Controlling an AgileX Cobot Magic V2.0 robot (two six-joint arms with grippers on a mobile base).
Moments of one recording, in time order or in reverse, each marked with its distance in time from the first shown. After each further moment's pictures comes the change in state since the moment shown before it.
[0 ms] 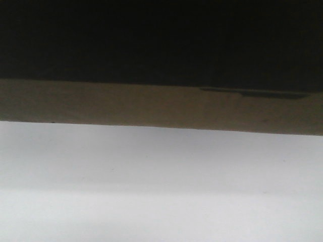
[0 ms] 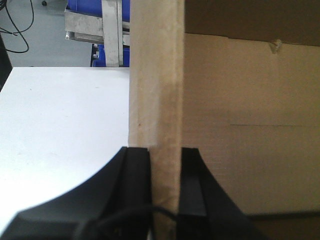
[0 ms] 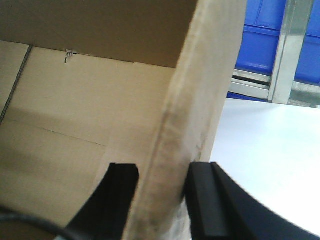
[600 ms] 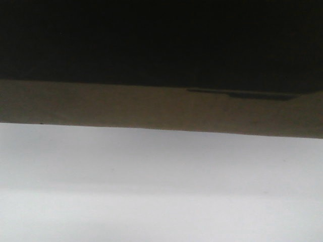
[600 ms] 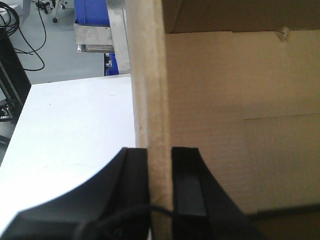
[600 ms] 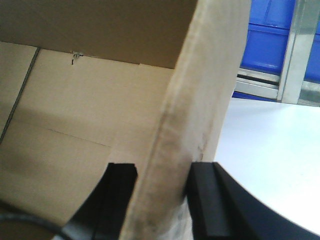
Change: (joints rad) left arm 0.000 0.000 0.000 0.045 -0.002 0.116; right arm 0.000 0.000 0.000 0.024 0.002 0.004
